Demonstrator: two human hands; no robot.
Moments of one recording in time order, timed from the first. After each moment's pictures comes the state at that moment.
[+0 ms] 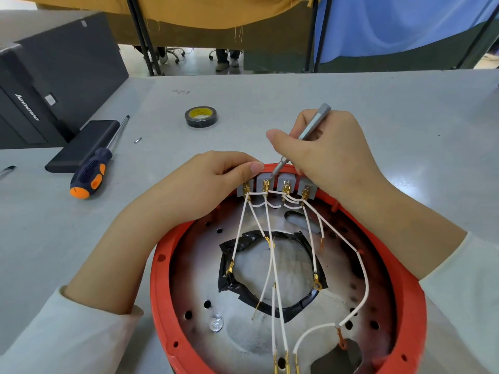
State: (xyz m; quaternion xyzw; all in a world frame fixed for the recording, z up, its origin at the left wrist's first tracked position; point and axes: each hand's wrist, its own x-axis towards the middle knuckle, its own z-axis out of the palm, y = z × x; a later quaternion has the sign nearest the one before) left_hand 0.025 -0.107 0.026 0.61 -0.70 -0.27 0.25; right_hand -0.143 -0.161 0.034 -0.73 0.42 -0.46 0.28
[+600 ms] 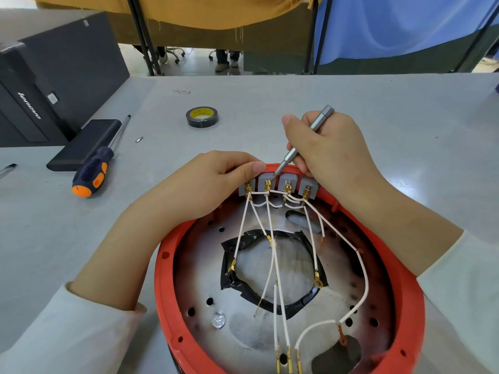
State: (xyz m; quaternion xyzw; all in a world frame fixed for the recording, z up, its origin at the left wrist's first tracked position) left_hand 0.026 -0.107 0.026 0.61 -0.70 -0.27 0.25; right_hand -0.143 -0.160 0.036 -0.72 0.42 -0.45 0.30
